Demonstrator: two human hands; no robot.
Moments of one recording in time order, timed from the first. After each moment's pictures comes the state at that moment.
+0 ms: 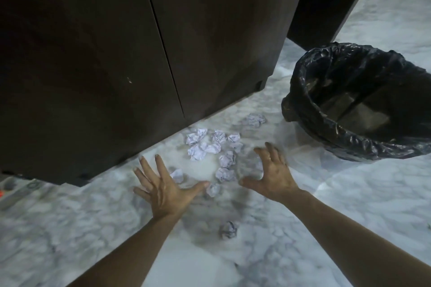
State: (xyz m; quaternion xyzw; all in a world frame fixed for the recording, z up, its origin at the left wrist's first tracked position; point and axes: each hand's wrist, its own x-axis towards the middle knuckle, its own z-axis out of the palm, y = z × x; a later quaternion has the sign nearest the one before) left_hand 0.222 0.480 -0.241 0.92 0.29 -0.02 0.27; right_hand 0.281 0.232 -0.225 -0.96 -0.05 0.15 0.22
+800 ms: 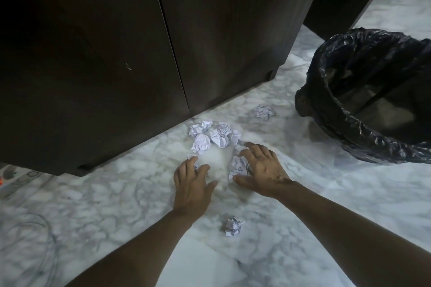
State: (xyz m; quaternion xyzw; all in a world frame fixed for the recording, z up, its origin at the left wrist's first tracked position) left_hand 0.220 0.461 -0.293 0.98 0.03 0.04 0.21; right_hand 0.295 0.256 -0.254 -0.95 -0.21 0.14 0.15
